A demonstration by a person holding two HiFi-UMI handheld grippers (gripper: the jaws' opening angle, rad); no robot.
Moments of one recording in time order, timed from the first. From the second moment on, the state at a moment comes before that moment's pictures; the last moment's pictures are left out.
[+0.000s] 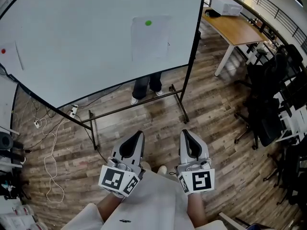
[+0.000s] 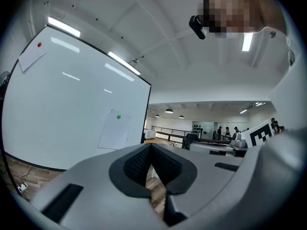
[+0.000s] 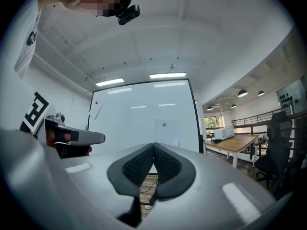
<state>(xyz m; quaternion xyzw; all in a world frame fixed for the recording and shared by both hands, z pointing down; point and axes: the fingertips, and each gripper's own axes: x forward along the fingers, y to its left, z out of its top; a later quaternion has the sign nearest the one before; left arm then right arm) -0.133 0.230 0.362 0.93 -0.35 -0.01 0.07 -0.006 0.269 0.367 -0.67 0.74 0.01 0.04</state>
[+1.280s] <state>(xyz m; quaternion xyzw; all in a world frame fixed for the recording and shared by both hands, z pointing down) -0.047 -0.021 0.378 0.91 -0.39 -0.01 0.12 0.076 0.016 0.367 -0.61 0.79 -0.01 0.03</state>
